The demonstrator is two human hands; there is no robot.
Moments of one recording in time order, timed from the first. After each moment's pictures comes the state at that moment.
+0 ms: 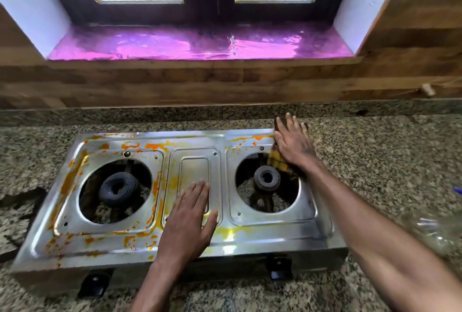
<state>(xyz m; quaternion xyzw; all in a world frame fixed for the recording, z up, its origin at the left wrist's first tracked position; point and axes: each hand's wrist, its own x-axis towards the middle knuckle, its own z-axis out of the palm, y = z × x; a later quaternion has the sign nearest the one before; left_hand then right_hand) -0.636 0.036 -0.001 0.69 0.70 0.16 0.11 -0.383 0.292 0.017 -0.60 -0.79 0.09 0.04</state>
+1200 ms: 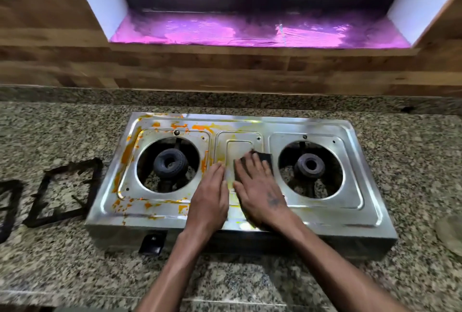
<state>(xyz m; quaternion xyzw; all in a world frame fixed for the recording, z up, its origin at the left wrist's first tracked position) -0.679 0.023 0.009 0.60 0.73 0.29 0.16 -0.540 0.094 0.013 -0.44 -0.89 0.14 0.01</state>
